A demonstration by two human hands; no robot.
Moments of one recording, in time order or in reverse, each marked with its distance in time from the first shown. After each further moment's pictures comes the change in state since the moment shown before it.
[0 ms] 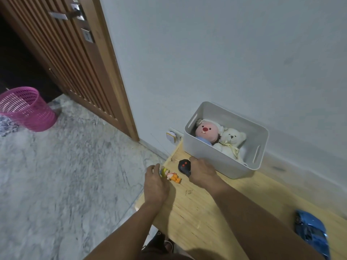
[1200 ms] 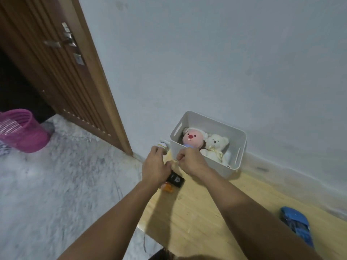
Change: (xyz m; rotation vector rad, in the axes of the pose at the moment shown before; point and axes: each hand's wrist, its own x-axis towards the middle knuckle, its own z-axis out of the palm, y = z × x) left_hand 0.026 0.083 -0.040 0.136 0.048 0.298; right_hand -0.034 -0.011 -0.080 0.437 0.131 0.002
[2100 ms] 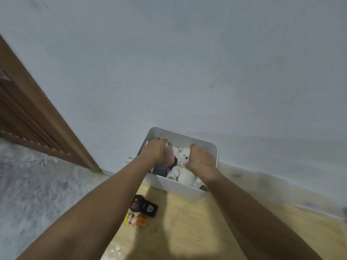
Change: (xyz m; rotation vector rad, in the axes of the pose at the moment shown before) left_hand 0.139 0.115 0.025 0.224 -0.574 0.154; right_hand 0.051 0.070 -0.089 -0.266 0.185 0.336
